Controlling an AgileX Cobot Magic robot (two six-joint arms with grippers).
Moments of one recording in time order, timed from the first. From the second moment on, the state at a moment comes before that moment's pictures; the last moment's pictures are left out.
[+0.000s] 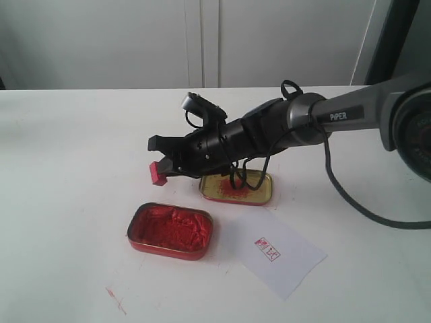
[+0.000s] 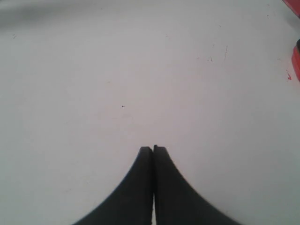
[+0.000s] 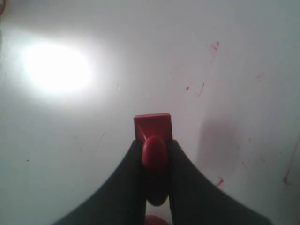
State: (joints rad) left arm 0.00 0.00 0.02 -0.10 0.52 0.18; right arm 0.52 2.21 -1.45 1.41 0.52 -0.84
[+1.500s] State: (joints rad) left arm 0.00 0.00 0.02 -0.10 0.52 0.18; right arm 0.49 2.24 -1.45 1.33 0.38 -0.65
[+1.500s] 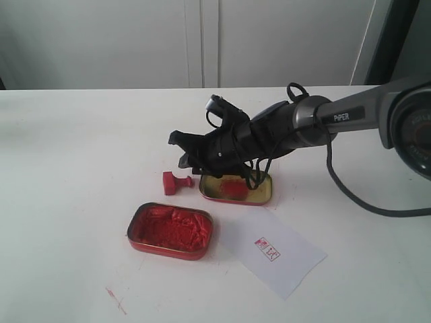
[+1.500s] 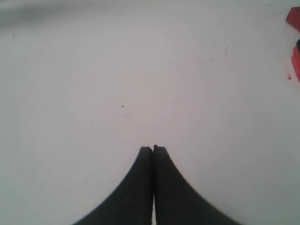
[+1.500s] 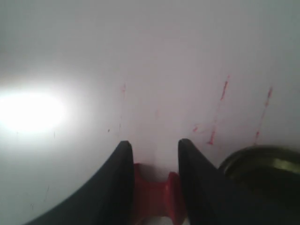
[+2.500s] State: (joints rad) left arm 0.00 0.00 0.02 -0.10 0.52 0.18; right arm 0.48 2.04 -1.45 0.89 0.66 -0.48
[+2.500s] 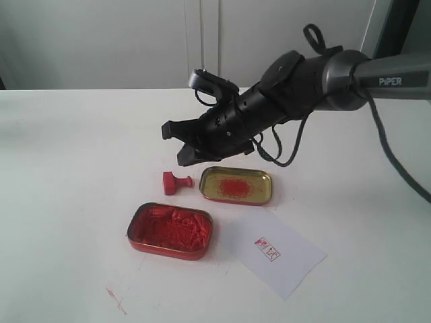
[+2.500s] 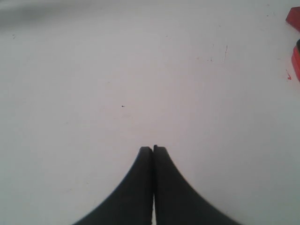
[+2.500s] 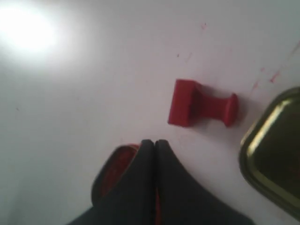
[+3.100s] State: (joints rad) left arm 0.00 0.00 0.02 -0.10 0.52 0.18; right arm 0.48 1.94 -1.45 0.48 0.87 -0.13
